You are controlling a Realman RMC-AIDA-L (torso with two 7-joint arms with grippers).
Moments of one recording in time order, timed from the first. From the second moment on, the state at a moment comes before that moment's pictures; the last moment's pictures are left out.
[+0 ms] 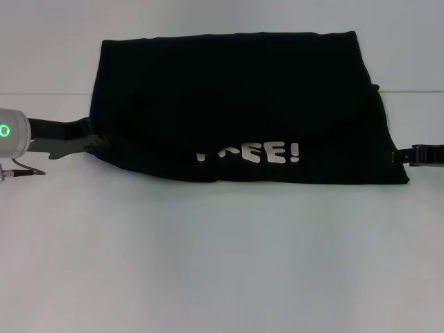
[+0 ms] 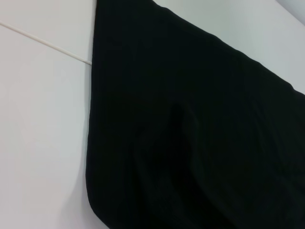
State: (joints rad) left arm -0.80 -1.96 0.48 0.54 2.51 1.09 -2.51; right arm 0.74 1.94 -0.70 -0.52 -2.43 -0.97 2.29
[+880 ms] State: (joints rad) left arm -0.80 -1.96 0.48 0.54 2.50 1.08 -2.50; right arm 0.75 1.97 -0.75 -0.49 -2.43 -0.91 2.32
